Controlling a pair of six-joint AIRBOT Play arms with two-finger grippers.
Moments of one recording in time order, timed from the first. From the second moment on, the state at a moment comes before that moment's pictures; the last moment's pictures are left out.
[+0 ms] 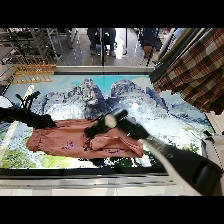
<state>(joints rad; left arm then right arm) 0.21 -1.40 1.31 1.05 -1.41 -1.21 0.70 -1.64 1.59 -1.29 1.08 1.68</state>
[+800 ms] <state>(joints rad) 0.22 -1.41 1.31 0.93 -1.41 -1.22 -0.07 -1.66 1.20 -0.88 1.24 1.17</state>
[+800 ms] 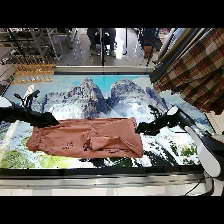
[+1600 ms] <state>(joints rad) -0.04 -1.48 1.13 1.04 -1.26 -1.19 -0.12 -1.38 1.31 -1.54 1.29 1.44</state>
